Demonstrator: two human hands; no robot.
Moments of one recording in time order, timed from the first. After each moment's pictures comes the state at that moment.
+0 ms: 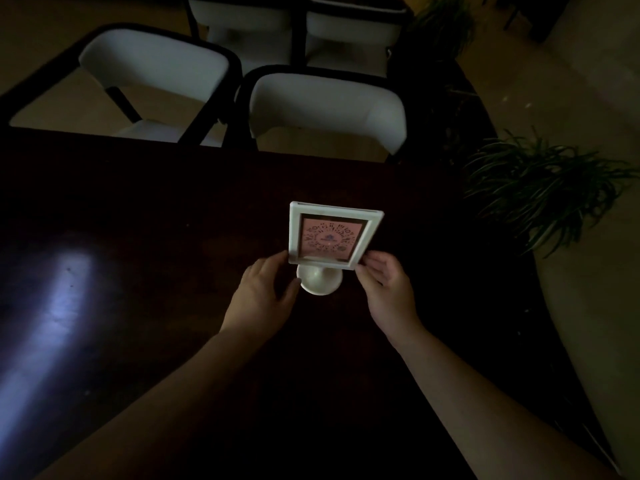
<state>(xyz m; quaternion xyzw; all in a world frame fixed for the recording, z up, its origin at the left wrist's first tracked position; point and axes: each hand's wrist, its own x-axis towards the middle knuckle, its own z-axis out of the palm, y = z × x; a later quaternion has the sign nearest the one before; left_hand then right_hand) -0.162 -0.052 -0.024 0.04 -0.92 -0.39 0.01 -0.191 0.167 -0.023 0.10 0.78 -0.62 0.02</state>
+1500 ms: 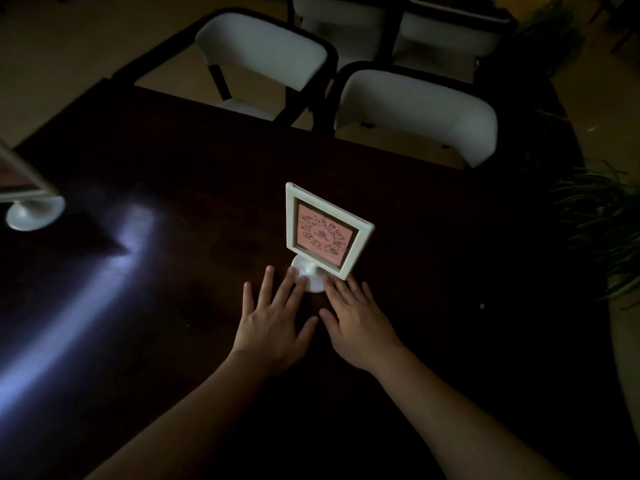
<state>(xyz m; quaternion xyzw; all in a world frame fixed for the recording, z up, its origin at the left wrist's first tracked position) -0.063 -0.137 -0.060 0.05 -0.99 -0.10 -0.08 -0.132 0.036 -0.054 -0.32 0.93 -0.13 0.14</state>
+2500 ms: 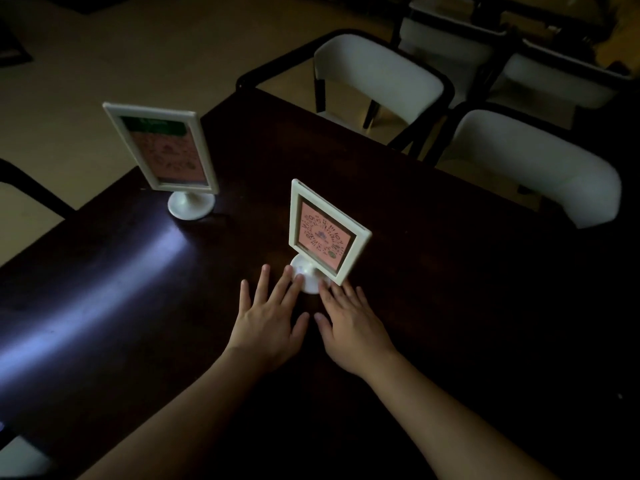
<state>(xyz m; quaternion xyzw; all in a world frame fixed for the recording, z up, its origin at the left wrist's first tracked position) -0.001 -0.339 -0.058 0.16 -0.98 -0.13 -0.04 -0.095 -0.186 -0.044 -0.42 0.89 -0.10 0.15</state>
